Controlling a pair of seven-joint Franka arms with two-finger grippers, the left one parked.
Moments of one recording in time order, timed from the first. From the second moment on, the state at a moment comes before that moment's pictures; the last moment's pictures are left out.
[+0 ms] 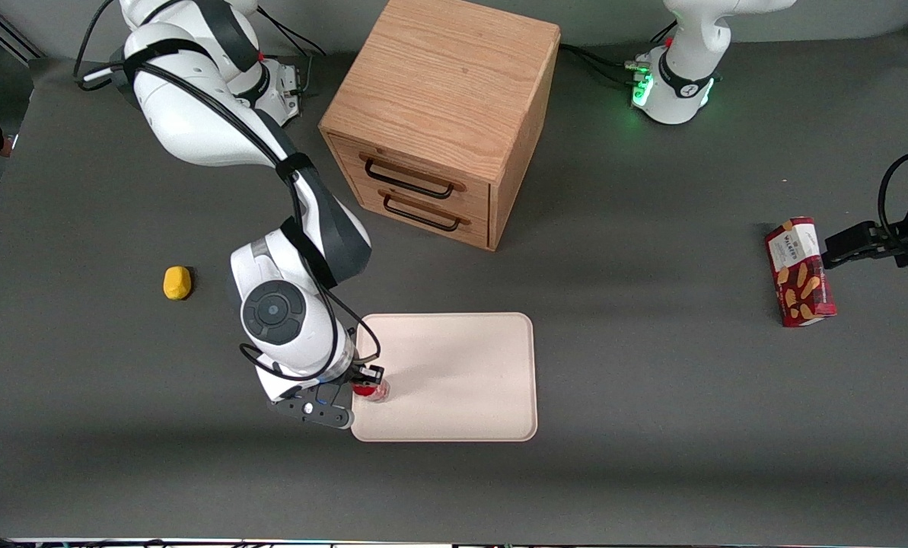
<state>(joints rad) 0.36 0.91 0.14 -0.93 -0.15 1.89 0.74</state>
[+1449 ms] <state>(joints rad) 0.37 0.61 0.14 -0.89 -0.15 1.36 0.77</state>
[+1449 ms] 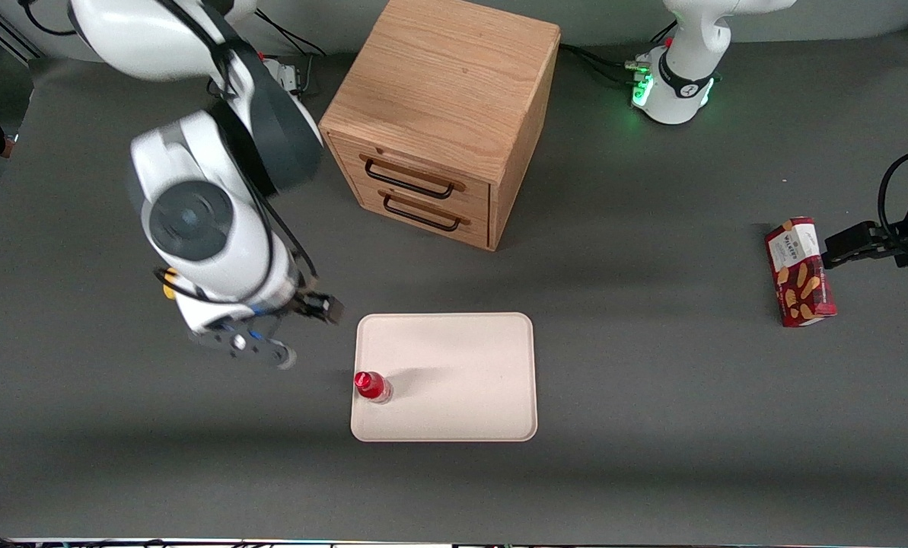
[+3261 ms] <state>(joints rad) 0.04 0.02 -0.04 -1.59 -0.02 1.64 -0.01</state>
